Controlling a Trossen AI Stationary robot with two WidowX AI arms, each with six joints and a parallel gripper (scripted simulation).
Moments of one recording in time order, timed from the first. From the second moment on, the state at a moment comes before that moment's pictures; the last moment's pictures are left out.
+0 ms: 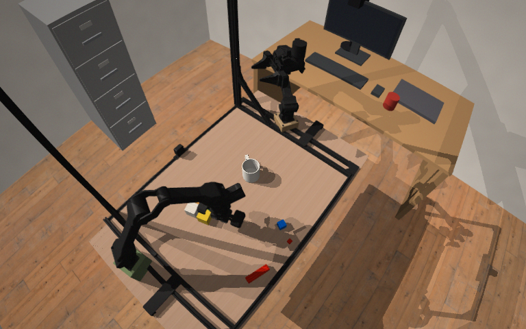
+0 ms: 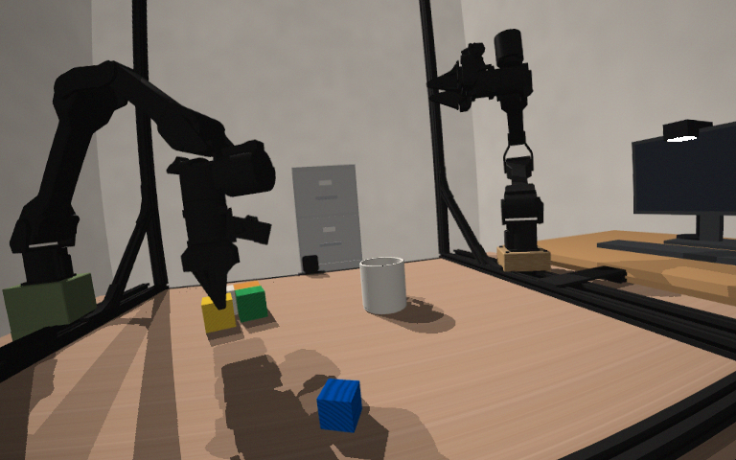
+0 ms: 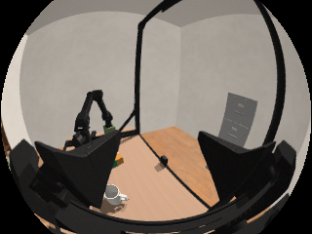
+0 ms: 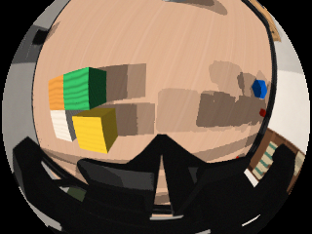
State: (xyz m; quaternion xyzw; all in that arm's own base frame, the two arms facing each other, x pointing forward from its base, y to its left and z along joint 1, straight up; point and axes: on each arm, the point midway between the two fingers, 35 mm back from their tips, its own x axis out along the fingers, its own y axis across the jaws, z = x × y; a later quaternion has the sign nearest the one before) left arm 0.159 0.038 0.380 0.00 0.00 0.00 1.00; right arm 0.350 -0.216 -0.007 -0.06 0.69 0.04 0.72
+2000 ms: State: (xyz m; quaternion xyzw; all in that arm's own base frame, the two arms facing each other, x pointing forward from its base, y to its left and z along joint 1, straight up) left arm 0.159 0.038 0.380 0.00 0.00 0.00 1.00; right arm 0.340 -0.187 -0.045 -0.05 0.71 0.05 0.70
